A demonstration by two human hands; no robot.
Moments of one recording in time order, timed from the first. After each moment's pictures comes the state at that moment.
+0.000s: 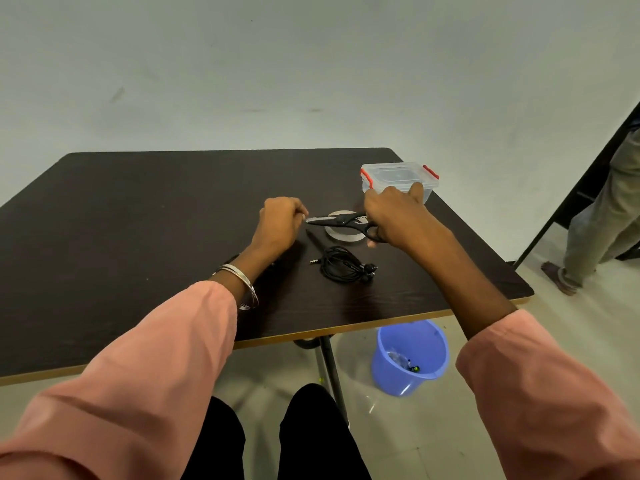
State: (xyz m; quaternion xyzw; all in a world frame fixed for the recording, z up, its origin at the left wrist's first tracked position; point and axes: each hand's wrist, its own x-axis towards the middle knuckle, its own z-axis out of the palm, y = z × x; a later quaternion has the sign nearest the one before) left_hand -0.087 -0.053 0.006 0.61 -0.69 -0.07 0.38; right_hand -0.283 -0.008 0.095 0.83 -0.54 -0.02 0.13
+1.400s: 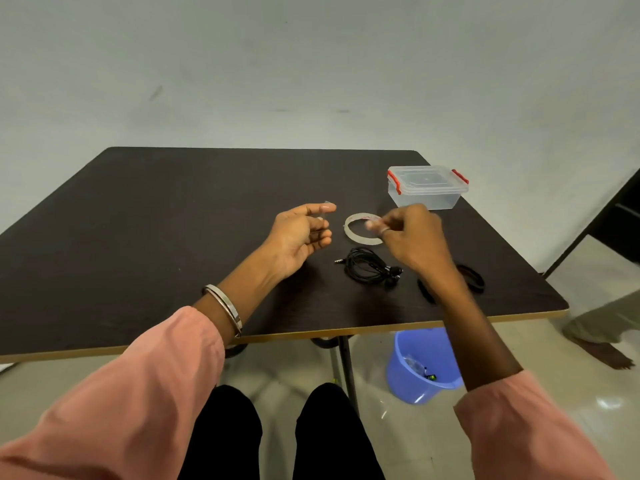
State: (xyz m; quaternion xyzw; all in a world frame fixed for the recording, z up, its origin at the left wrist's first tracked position) left_hand -0.089 0.006 0.033 0.49 -0.33 -0.57 0.56; right_hand -0.268 0.014 0.064 0.70 -0.61 0.33 -0.19
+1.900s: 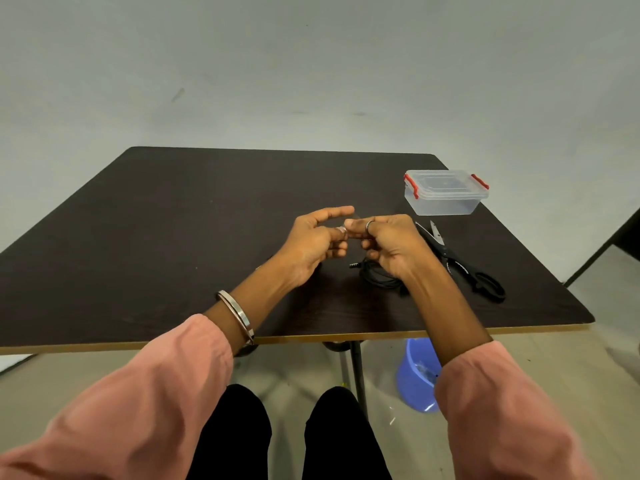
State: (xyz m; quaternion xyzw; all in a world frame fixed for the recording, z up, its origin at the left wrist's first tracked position) left_hand -0.087 0.014 0.029 0.47 -0.42 -0.55 0.55; right_hand -0.220 -0.017 0.046 0.48 -0.53 0.40 -0.57
